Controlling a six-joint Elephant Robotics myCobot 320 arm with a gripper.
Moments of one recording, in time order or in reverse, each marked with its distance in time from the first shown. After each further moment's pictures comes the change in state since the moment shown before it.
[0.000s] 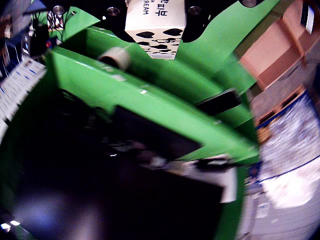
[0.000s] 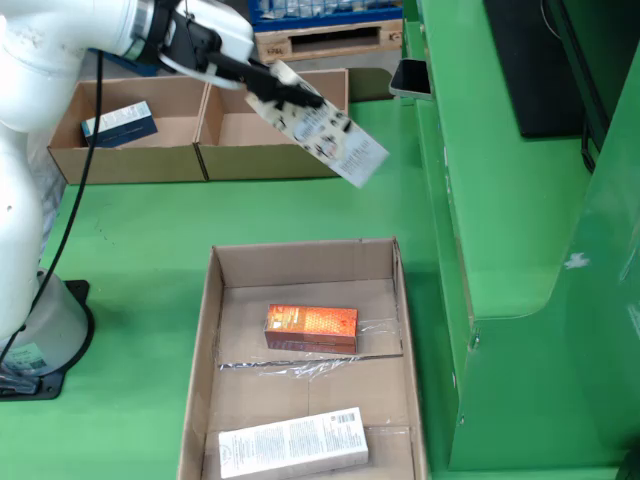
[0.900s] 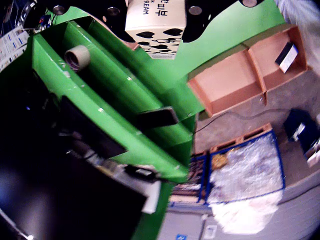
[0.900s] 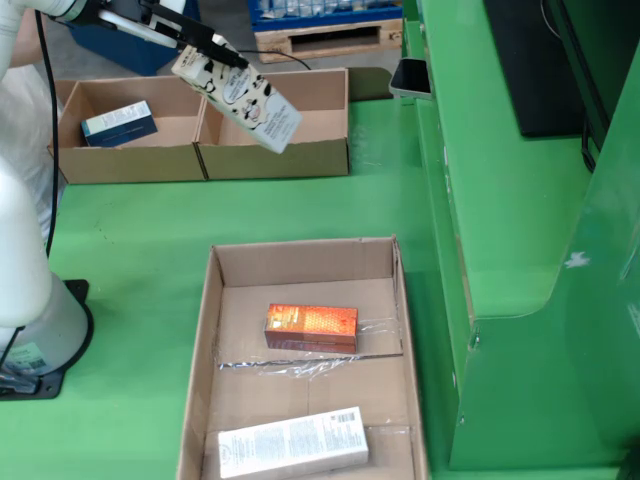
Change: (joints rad) arm 0.333 0.242 0.006 -0.411 -0.008 -0.017
